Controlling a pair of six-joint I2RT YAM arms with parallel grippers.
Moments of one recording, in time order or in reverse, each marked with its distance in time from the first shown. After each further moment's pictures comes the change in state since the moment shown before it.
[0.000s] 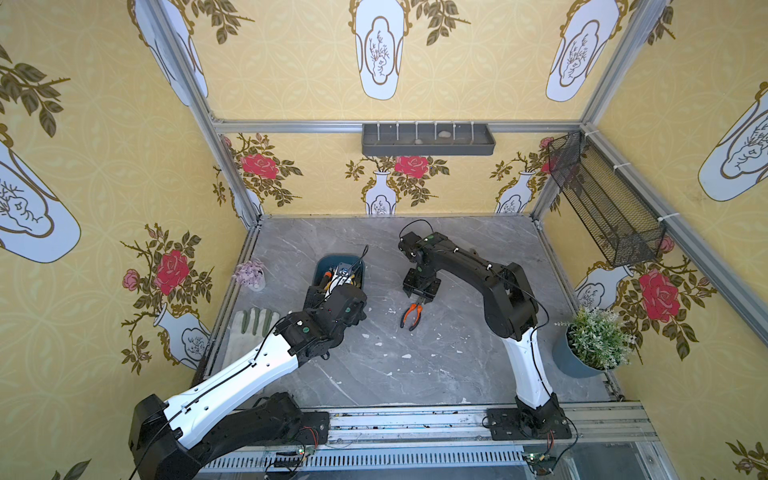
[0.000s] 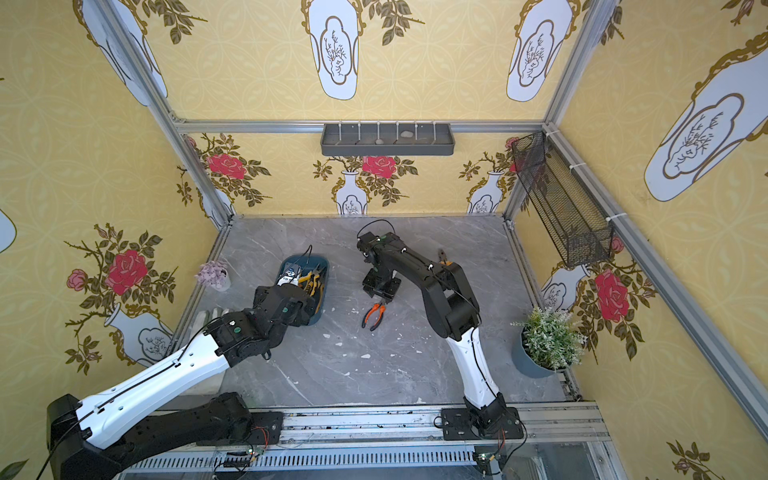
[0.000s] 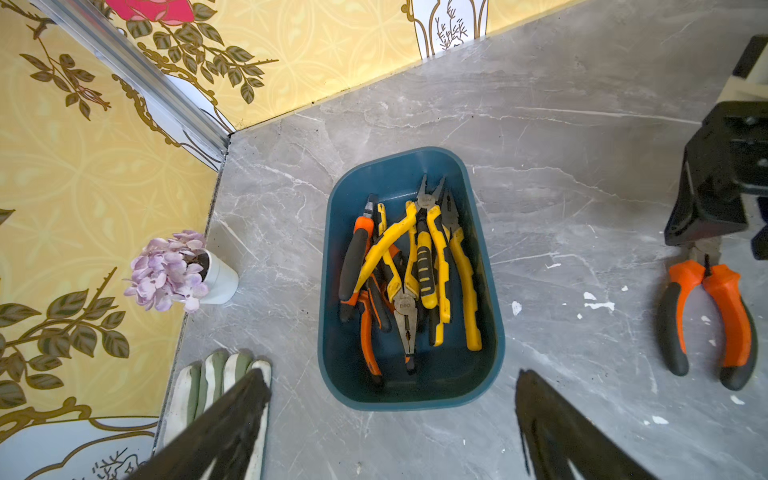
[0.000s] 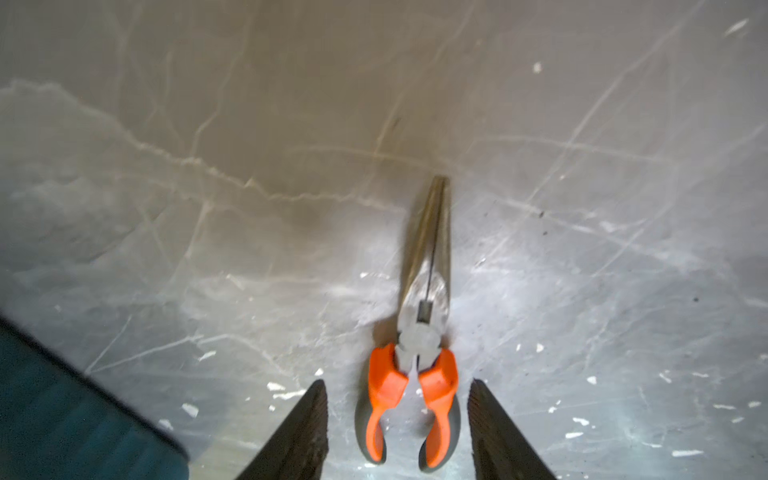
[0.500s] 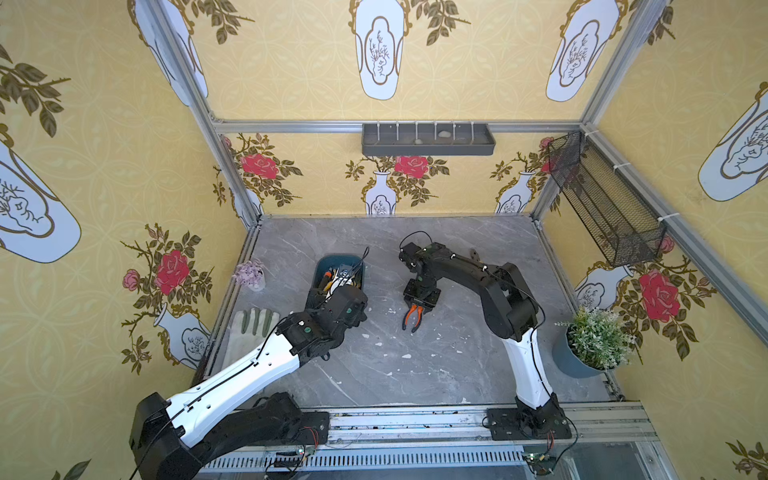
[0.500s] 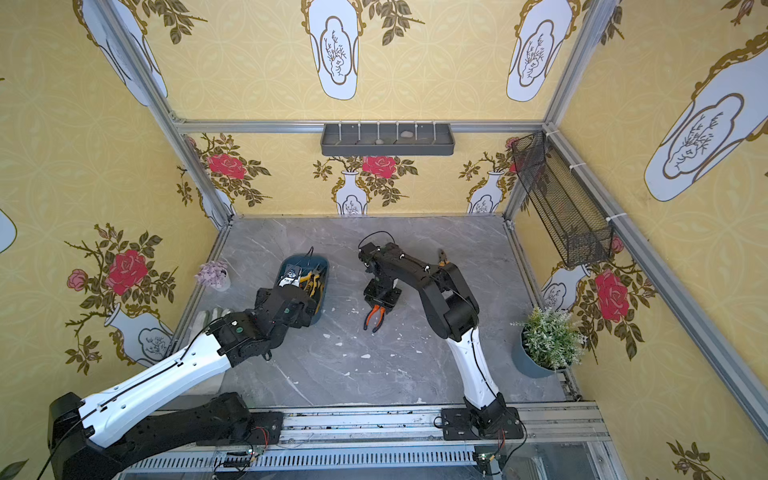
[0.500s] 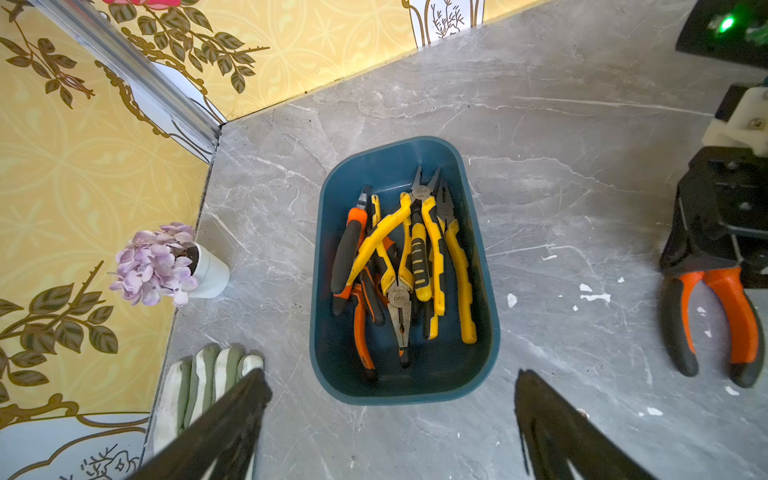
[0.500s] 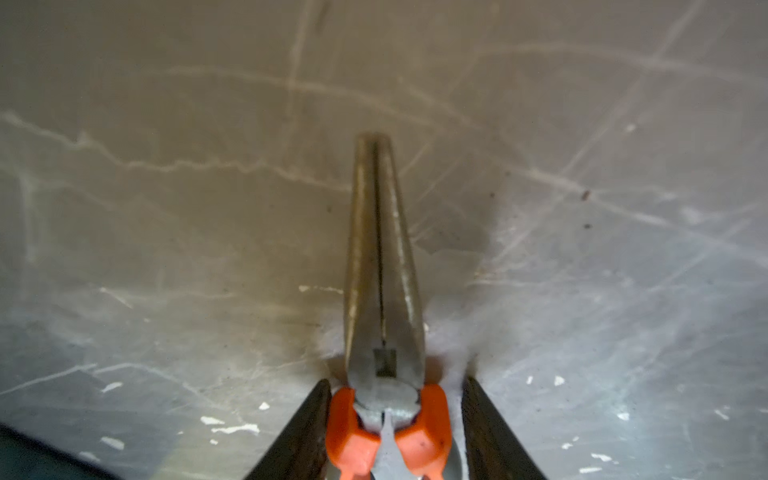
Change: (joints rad) left arm 0.000 0.006 -0.010 0.000 0.013 -0.013; right arm 0.022 -0.014 -0.140 0.089 -0.038 0.000
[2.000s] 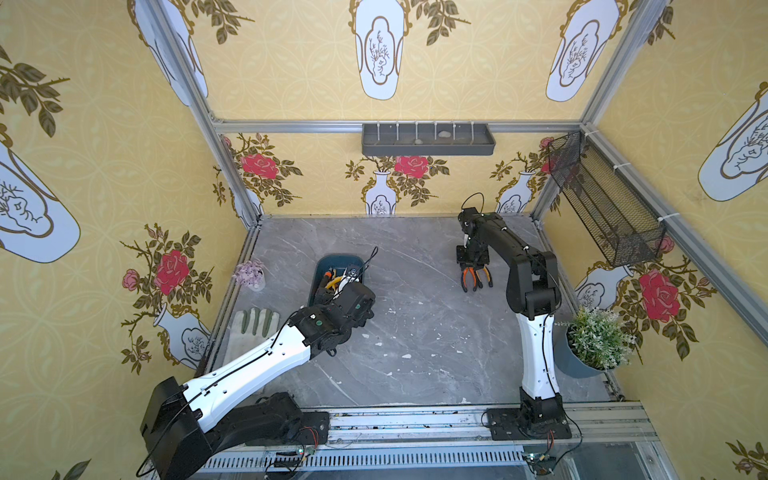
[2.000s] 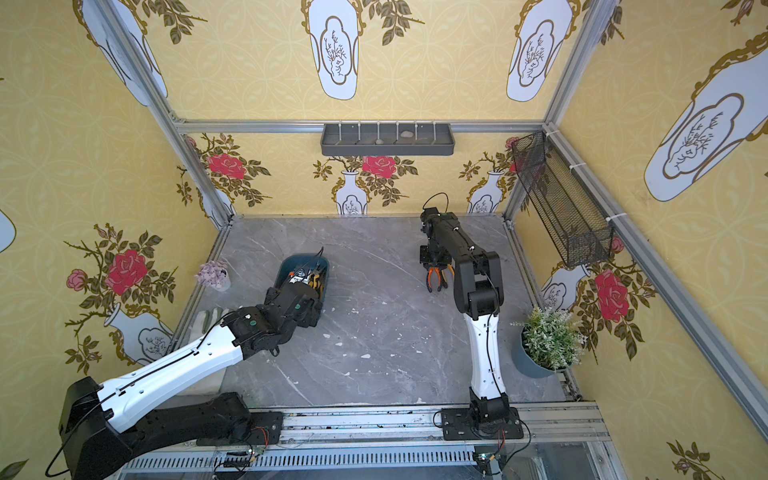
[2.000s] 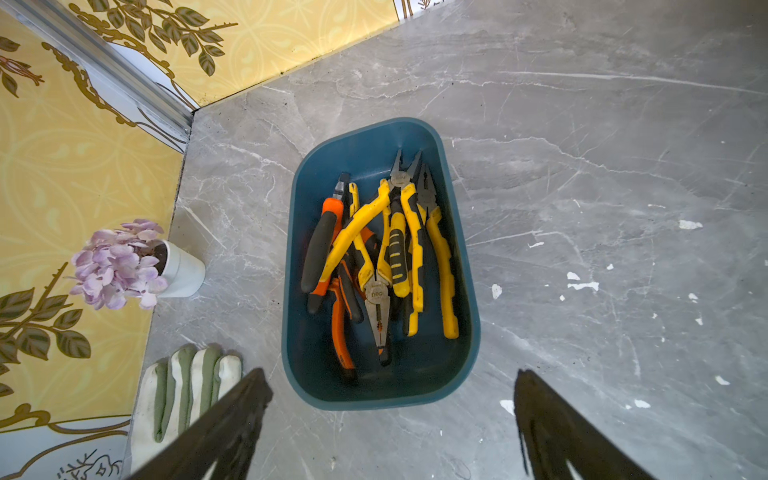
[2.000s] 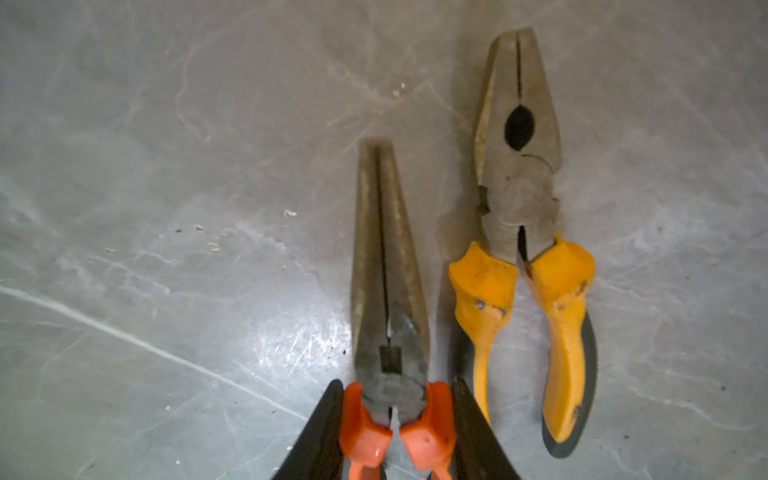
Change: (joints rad) left arm 0.000 0.094 0.019 0.021 0.045 -0.014; right arm -0.428 0.122 0.300 -0.068 0.203 -0.768
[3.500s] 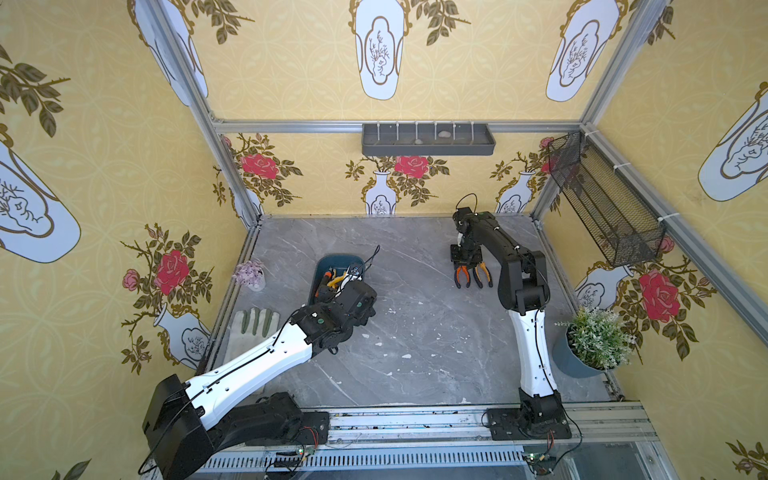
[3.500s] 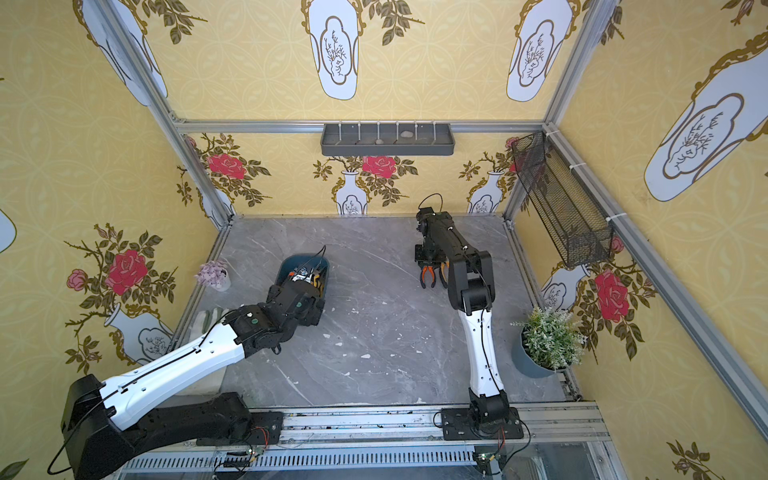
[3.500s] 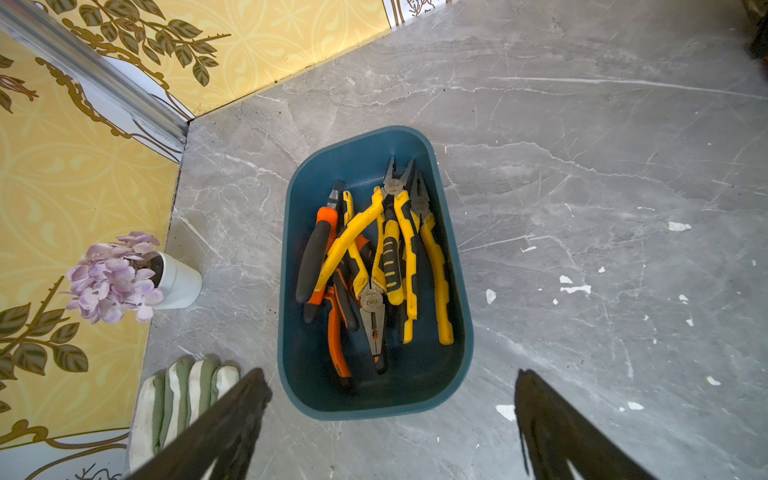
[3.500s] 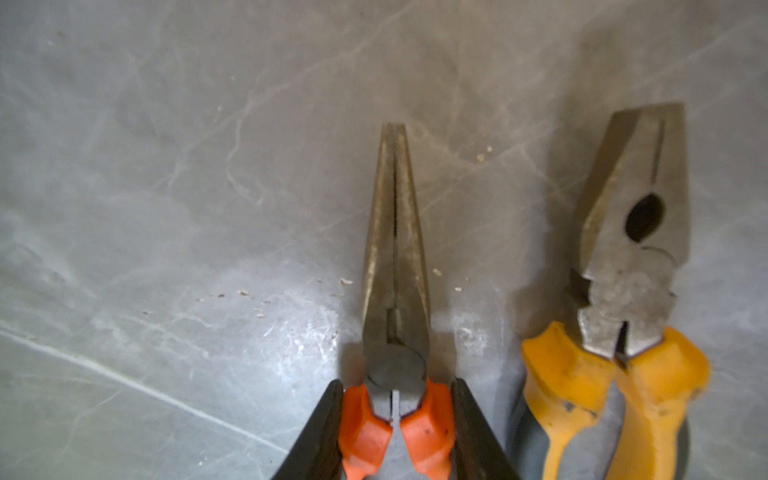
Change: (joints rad) left arm 0.000 0.014 0.014 0.008 0.007 0.026; right arm 0.004 0.125 0.148 -0.034 -0.032 -0.003
